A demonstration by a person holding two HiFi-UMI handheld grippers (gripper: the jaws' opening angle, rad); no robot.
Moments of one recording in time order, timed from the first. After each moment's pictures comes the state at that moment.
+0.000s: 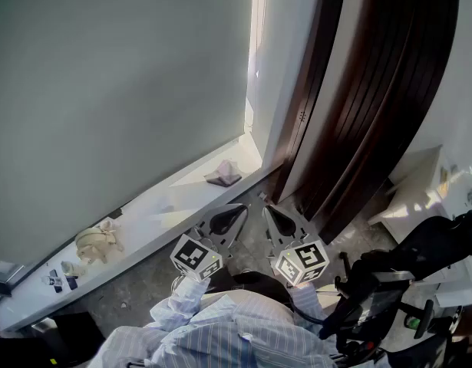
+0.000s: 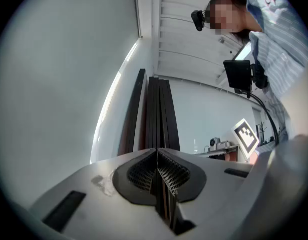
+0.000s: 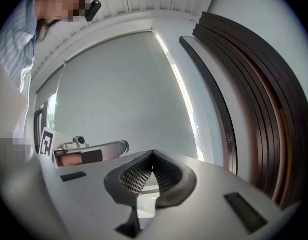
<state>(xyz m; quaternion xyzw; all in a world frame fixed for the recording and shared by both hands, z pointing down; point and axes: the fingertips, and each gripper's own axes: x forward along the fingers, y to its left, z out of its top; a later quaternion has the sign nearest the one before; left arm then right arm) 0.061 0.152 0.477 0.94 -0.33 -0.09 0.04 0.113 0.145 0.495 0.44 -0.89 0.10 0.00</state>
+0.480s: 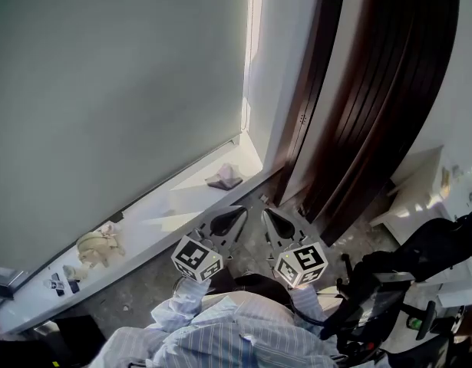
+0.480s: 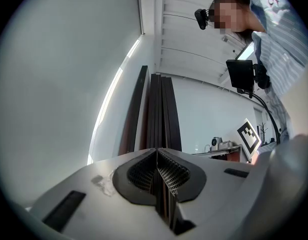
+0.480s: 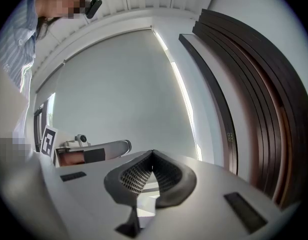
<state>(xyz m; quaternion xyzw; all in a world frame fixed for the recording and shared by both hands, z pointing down) 0.063 0.144 0.482 0.94 -0.33 -0.08 0.05 0.112 0.141 0.498 0.44 -0.89 0.10 0.01</state>
